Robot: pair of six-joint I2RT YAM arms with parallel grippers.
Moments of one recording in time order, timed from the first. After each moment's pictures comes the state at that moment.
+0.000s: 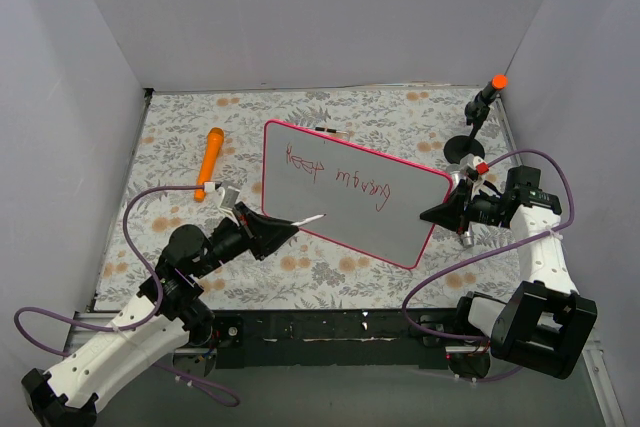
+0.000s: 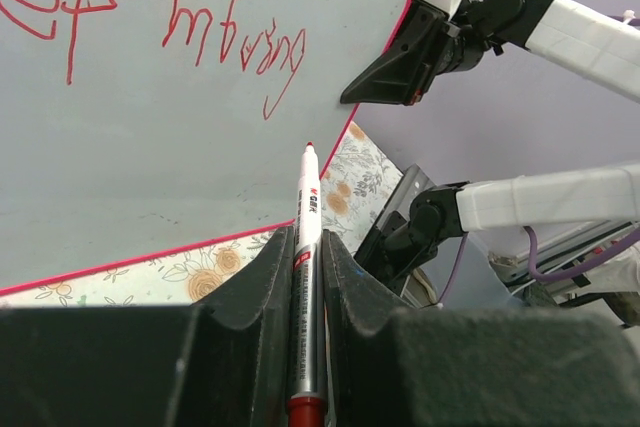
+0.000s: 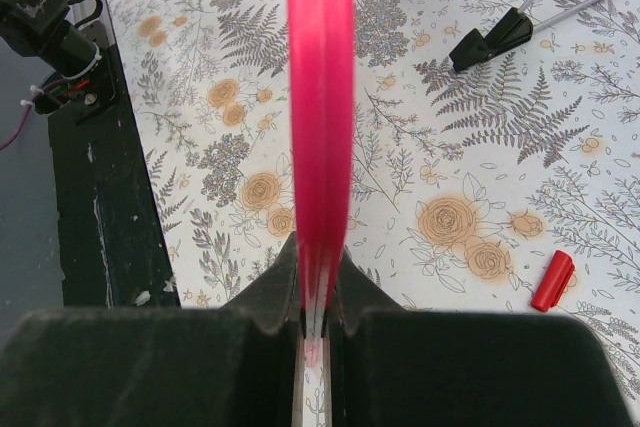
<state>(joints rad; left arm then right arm) -0.72 0.44 0.39 0.11 0.26 -0.66 -0.27 1.12 0.79 -0.98 -1.34 -1.00</state>
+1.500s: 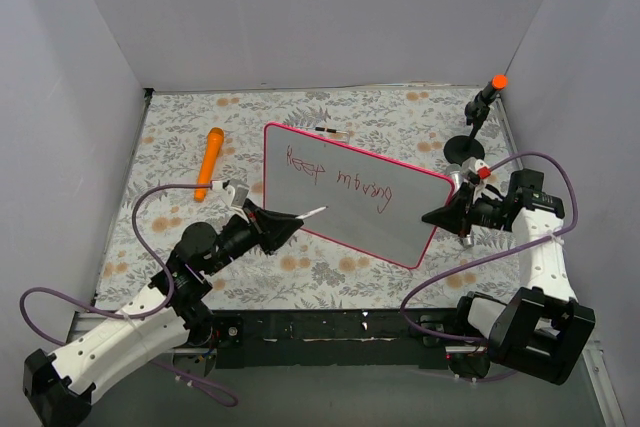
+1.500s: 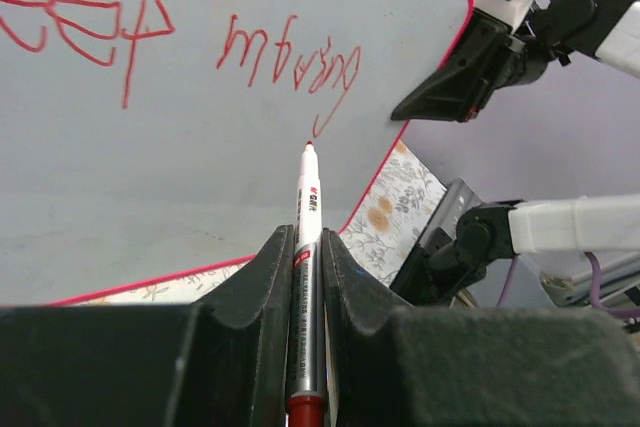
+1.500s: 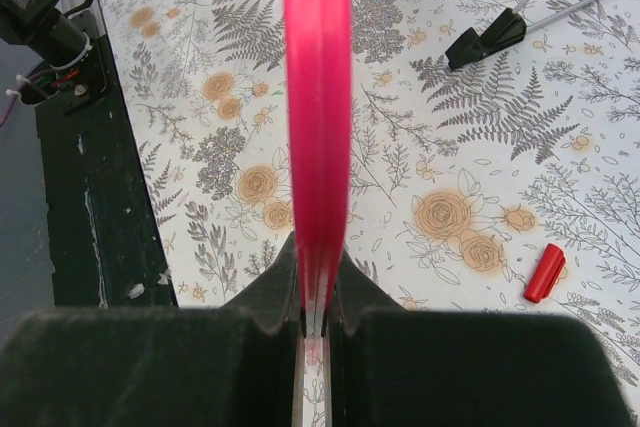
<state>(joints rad) -0.78 0.54 0.37 0.23 0.16 -0.59 -0.29 1.09 0.79 -1.04 -1.34 -1.06</state>
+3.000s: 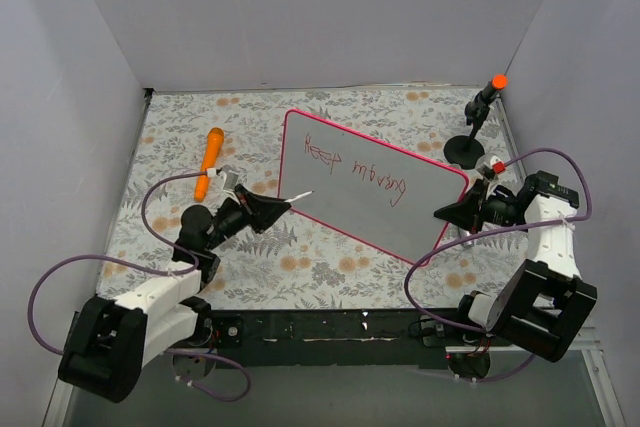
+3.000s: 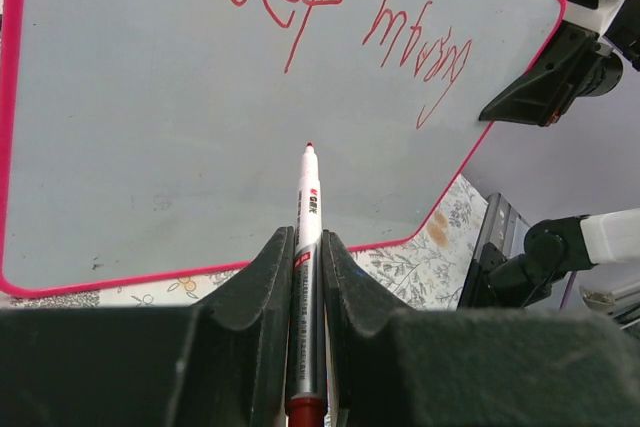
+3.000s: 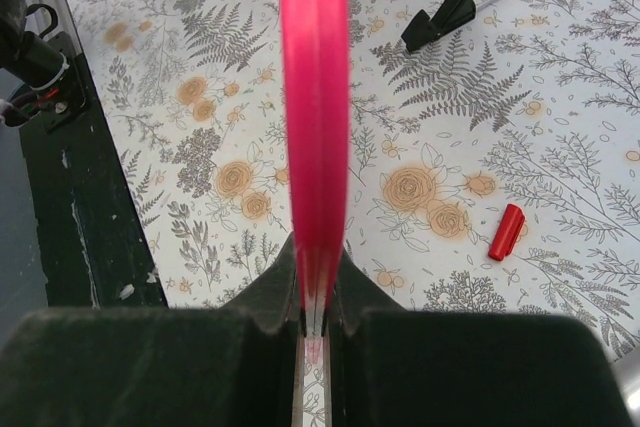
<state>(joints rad) -0.33 0.97 0.19 0.86 0.58 -0.64 -0.42 1.21 0.87 -1.25 -1.34 -1.28</state>
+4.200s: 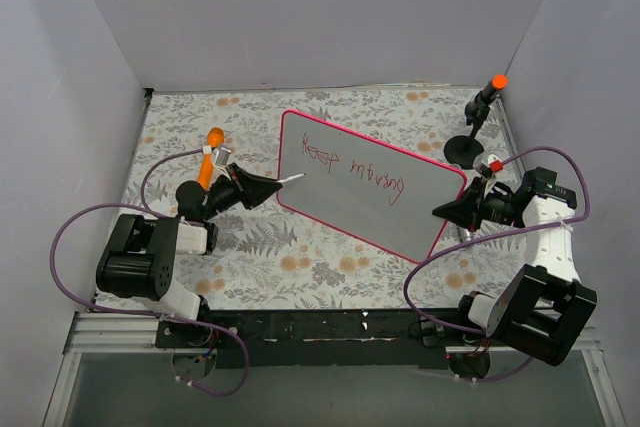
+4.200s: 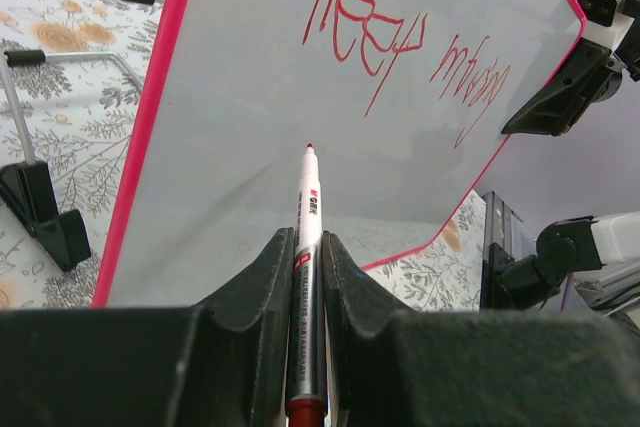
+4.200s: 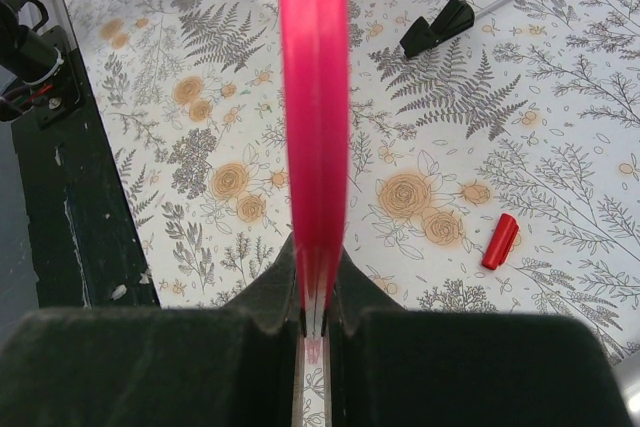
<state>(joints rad) -0.10 1.54 0.34 1.36 0.91 -0.75 -0.39 1.19 0.87 -1.18 -1.33 -1.20</state>
